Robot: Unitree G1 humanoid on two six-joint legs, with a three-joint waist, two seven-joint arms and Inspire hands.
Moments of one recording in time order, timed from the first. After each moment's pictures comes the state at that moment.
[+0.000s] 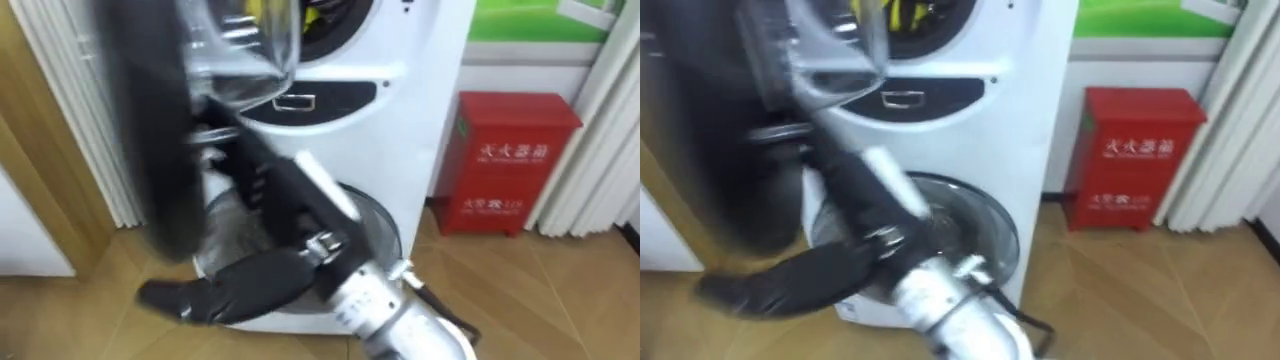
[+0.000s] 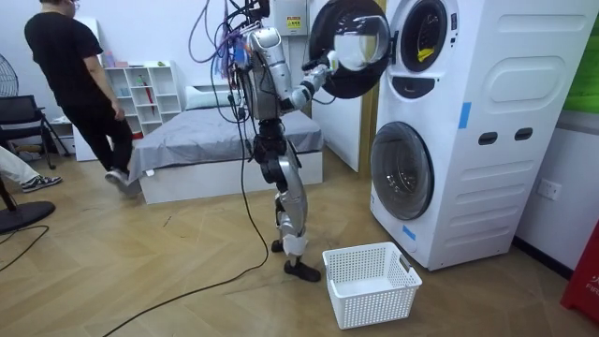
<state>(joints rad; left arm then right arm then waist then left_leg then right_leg) 0.08 0.26 -0.21 0.99 0.49 0.13 0.01 -0.33 -0.15 0.65 -0.29 0.26 0.03 0.19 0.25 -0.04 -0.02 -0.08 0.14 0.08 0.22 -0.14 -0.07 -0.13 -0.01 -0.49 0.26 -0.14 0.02</state>
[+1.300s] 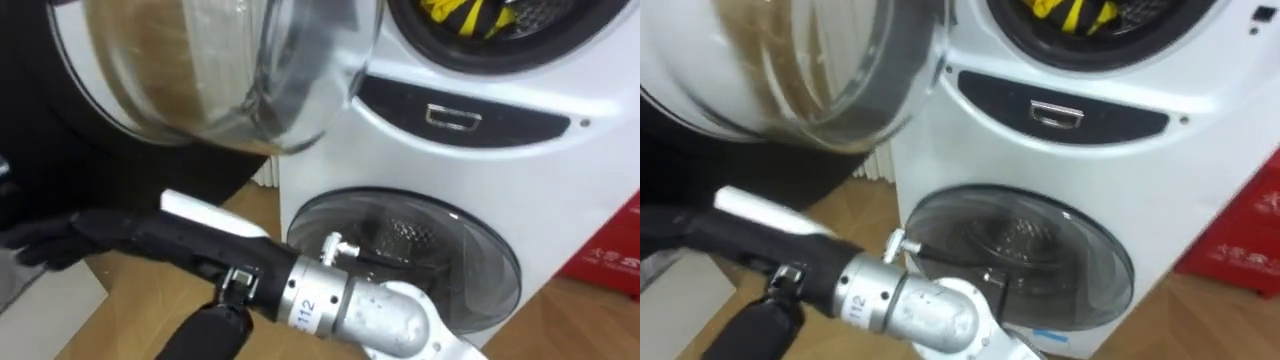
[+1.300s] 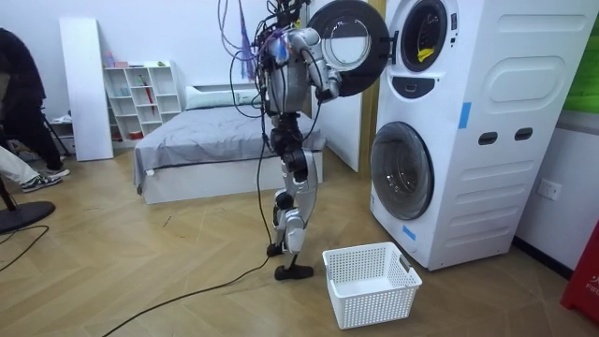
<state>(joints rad) 0.04 0.22 -0.13 1.08 0.42 0.12 0.09 -0.35 -0.20 0.60 -0.23 0.02 0.07 0.37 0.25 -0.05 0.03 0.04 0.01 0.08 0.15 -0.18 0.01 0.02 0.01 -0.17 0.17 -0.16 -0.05</state>
